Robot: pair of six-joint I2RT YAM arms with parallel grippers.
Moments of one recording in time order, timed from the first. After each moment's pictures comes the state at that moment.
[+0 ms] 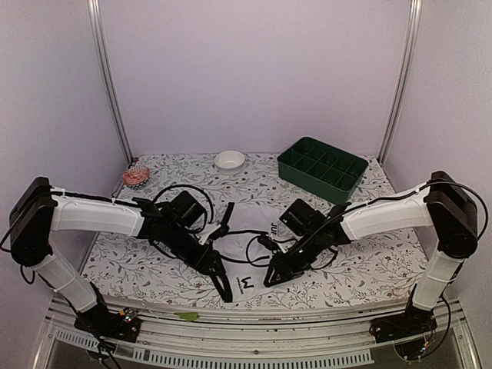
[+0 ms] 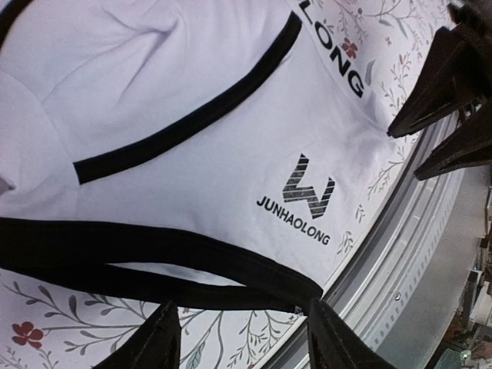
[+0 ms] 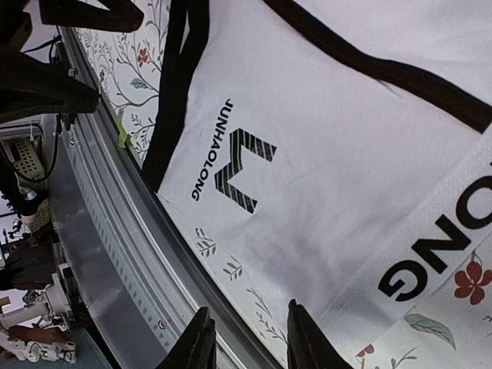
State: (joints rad) left arm -0.83 1.56 0.86 -0.42 0.42 -0.29; right arm 0.95 1.78 1.01 -0.36 -0.58 0.43
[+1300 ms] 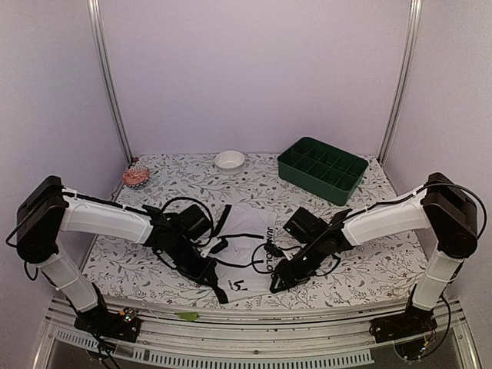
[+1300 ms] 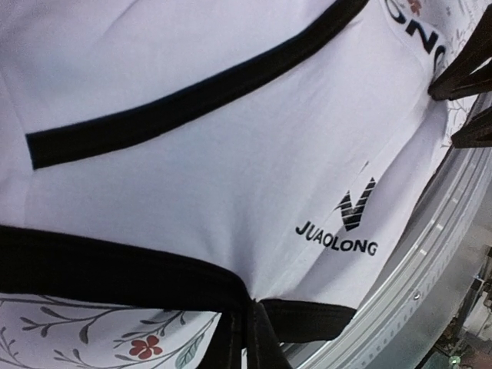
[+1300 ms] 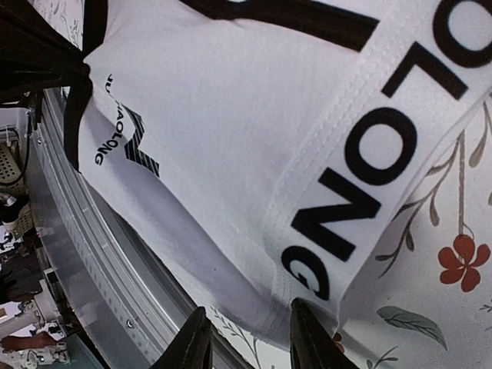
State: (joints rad) left arm -0.90 1.62 0.84 -0.46 0.37 -0.42; right arm 0.95 1.77 0.93 -0.34 -0.51 0.46
